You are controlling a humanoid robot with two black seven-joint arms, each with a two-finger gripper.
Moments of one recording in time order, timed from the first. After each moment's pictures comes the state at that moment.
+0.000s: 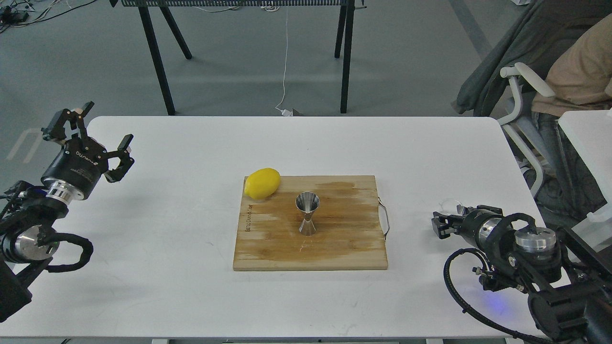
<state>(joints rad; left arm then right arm) -0.48 0.57 -0.71 -0.75 0.03 -0.49 -0.49 0.25 -0.29 1.16 1.14 0.51 -0.49 -0.05</state>
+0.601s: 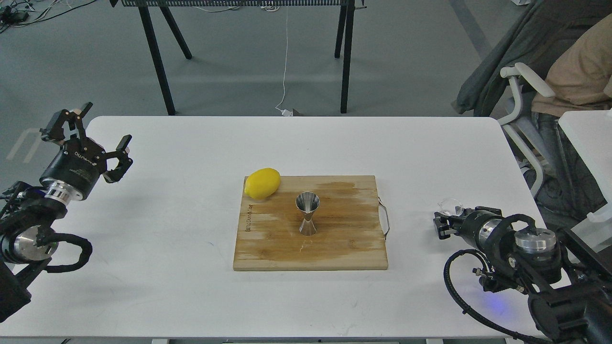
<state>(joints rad) -0.48 0.57 -0.71 -0.75 0.03 -0.49 -0.49 0.24 -0.29 1.16 1.13 0.51 -0.49 -0.05</state>
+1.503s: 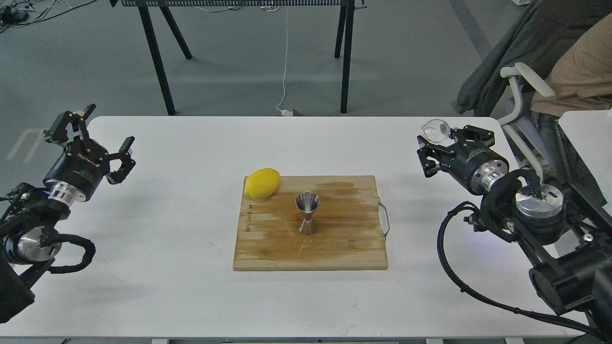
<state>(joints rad) -0.48 0.56 -0.71 -0.74 0.03 -0.49 -0.49 0.39 -0.32 1.15 1.49 0.26 -0.33 -0.06</state>
